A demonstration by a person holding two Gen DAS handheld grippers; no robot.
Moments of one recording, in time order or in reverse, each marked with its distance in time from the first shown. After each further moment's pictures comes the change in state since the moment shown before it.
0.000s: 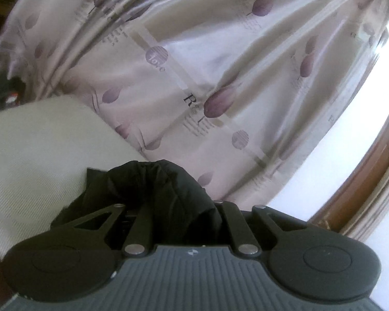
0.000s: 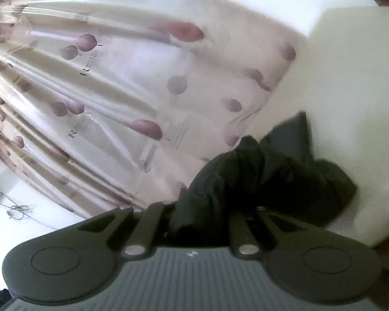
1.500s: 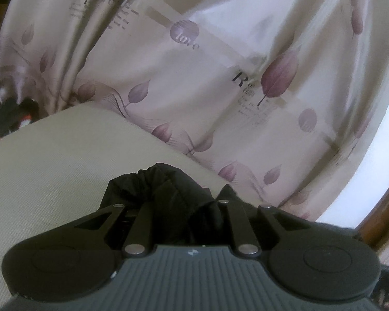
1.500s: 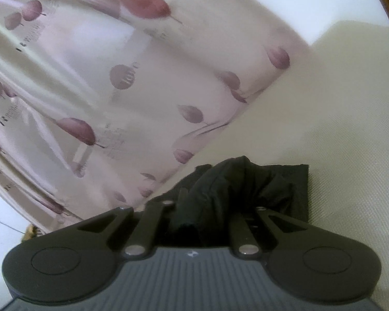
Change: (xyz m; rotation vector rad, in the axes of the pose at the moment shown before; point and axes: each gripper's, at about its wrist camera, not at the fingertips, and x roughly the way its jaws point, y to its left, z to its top) left arm 0.158 0.043 0.025 0.169 0.065 0.245; right arm 0.175 -0.045 0.077 -0.118 0.054 -0.237
